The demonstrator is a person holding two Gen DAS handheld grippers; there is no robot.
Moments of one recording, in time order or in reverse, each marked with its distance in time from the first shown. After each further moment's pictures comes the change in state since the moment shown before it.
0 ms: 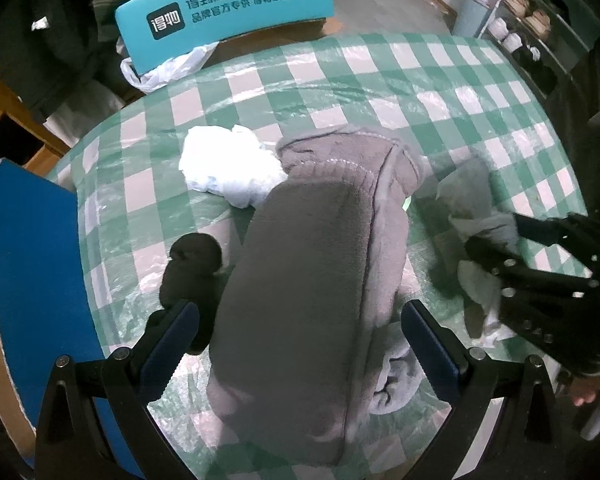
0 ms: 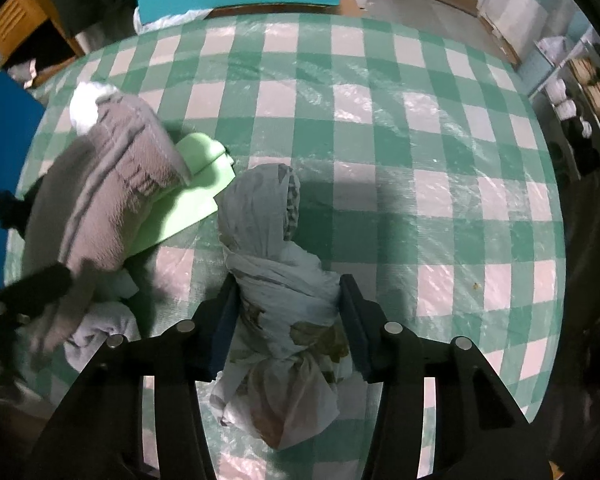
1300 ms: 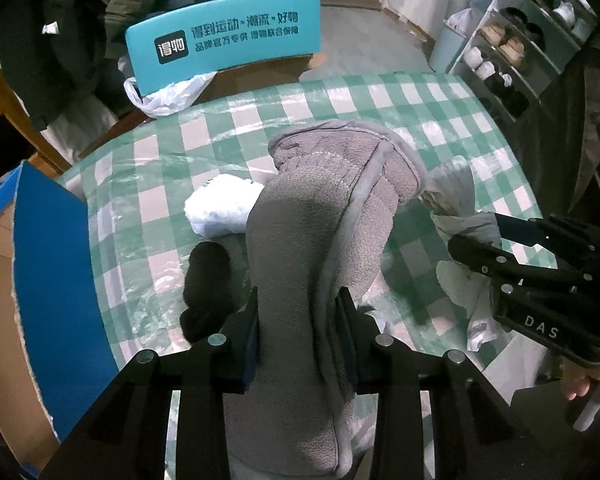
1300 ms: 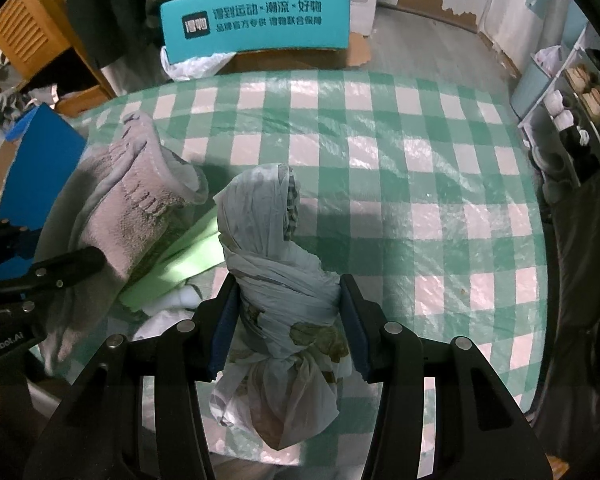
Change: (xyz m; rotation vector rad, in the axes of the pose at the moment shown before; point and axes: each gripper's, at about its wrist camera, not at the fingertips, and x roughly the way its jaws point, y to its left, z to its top) left arm -0.053 0.026 -0.011 -0.013 -0.100 -0.118; right arm -0.062 0.010 0.003 0.002 -0.094 0.055
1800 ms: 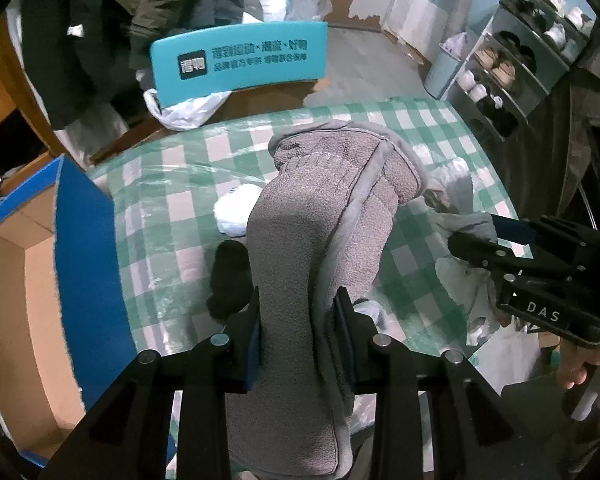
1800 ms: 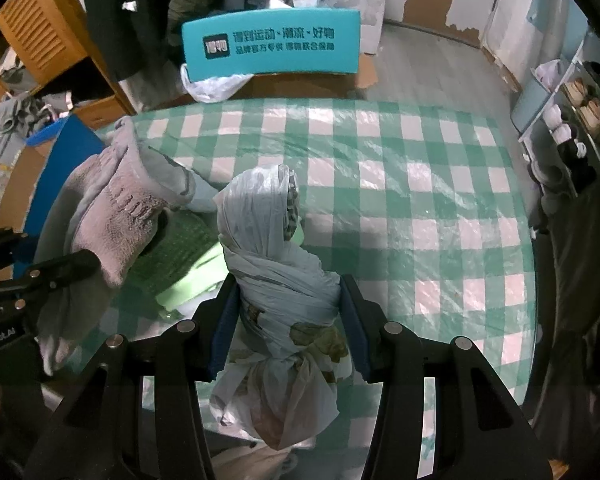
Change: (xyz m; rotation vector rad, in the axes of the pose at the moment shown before) left arm -0.043 0.018 -0.014 -0.033 -0.071 -0.025; right arm -0.036 0.018 0.003 -0.019 -0.050 0.017
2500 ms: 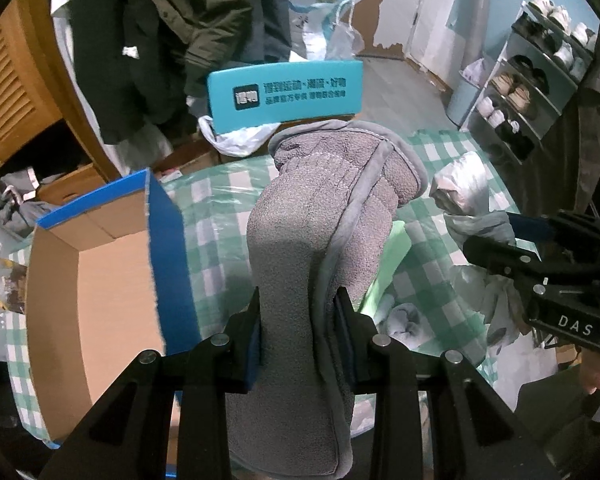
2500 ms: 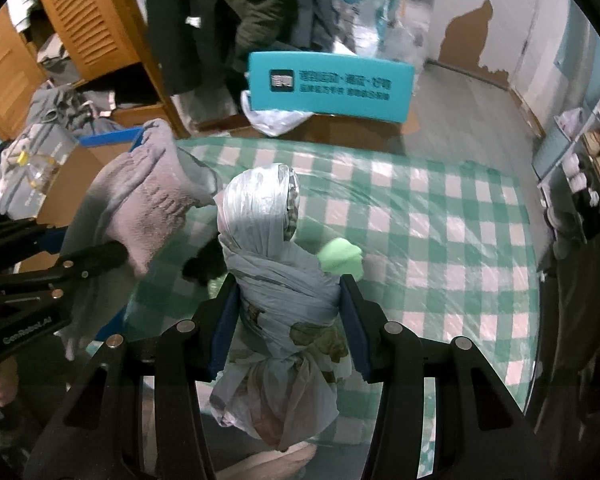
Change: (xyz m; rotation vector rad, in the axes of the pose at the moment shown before) left arm -0.057 0.037 -0.013 -0.025 -0.106 0.095; right arm -0.043 0.065 0.020 -0.109 -0.080 0.062
